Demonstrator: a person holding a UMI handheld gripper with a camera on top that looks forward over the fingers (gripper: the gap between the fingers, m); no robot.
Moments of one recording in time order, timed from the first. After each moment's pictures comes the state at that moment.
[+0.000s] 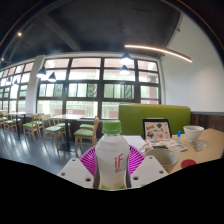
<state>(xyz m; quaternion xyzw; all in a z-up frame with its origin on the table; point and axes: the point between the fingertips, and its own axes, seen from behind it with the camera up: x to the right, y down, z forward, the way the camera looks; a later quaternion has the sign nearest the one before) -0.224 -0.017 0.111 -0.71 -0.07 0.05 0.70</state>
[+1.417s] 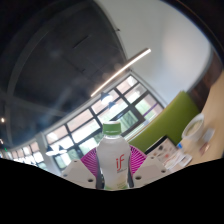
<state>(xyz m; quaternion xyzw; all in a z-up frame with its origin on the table) -0.066 -0.204 0.338 -0.54 0.14 0.33 0.76</state>
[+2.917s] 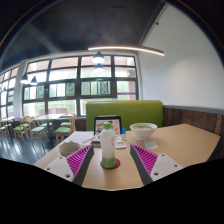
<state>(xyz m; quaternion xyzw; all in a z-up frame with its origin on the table) -0.033 -0.456 0.156 -0.73 0.02 0.00 0.68</state>
